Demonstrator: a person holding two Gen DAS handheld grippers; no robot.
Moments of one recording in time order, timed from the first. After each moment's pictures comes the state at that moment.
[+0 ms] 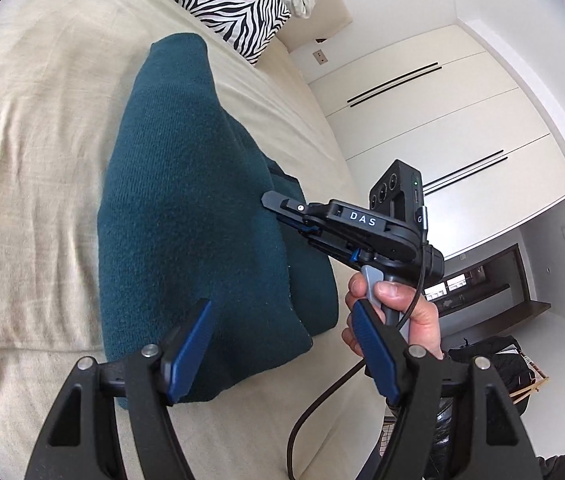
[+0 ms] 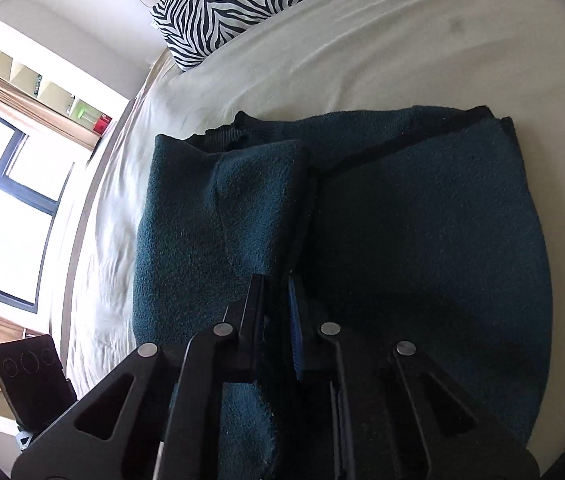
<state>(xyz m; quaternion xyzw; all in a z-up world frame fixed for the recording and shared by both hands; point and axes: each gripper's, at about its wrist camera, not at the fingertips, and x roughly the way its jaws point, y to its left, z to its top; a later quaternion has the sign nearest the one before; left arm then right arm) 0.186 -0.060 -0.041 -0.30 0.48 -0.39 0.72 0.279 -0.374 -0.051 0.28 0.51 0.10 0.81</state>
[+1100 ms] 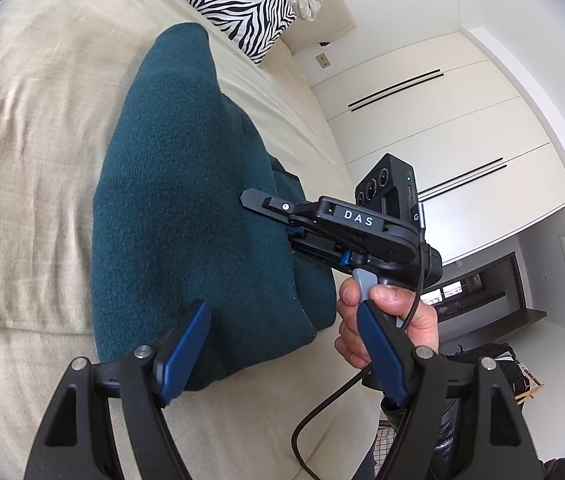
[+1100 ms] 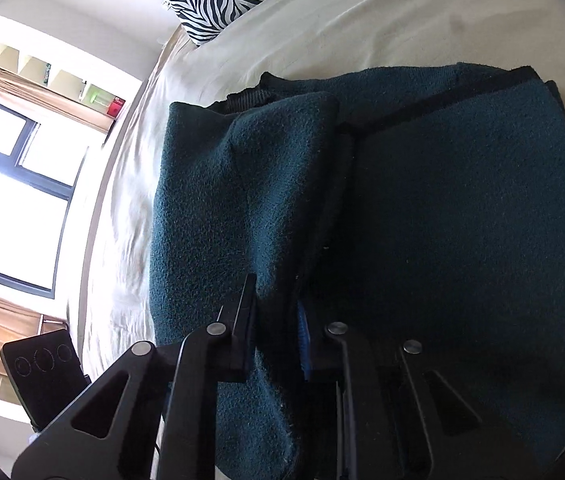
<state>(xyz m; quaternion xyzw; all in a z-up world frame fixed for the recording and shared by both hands) 0.181 -0.061 -0.055 -0.32 0.48 -0.39 0.72 0.283 -0.345 -0.066 0.29 0.53 0.14 0.78</state>
